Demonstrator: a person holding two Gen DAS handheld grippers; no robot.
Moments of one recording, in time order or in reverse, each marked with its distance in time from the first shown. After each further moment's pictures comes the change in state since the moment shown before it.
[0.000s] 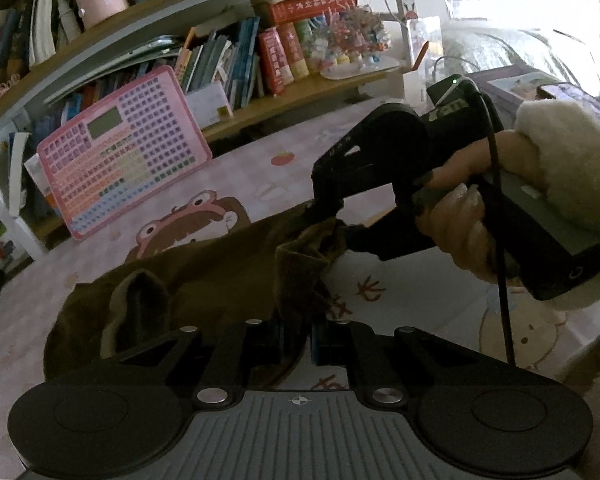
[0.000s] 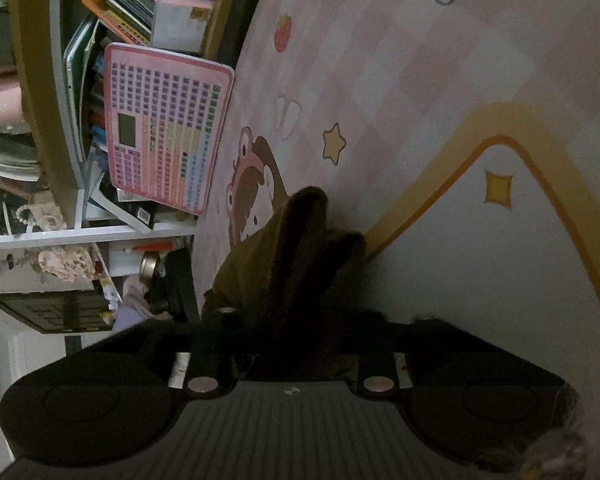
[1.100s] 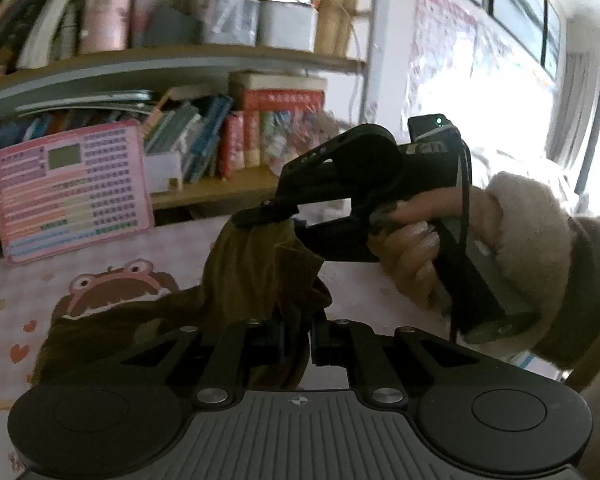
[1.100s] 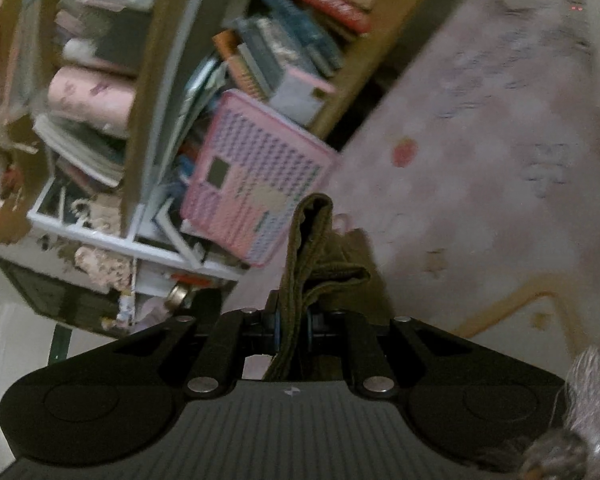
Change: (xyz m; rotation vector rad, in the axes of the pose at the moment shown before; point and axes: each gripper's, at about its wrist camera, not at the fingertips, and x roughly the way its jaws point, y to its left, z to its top) left arm -0.034 0.042 0.011 -0.211 -0.281 -0.276; right arm -0.057 0.089 -0.002 -0.268 -0.201 0.060
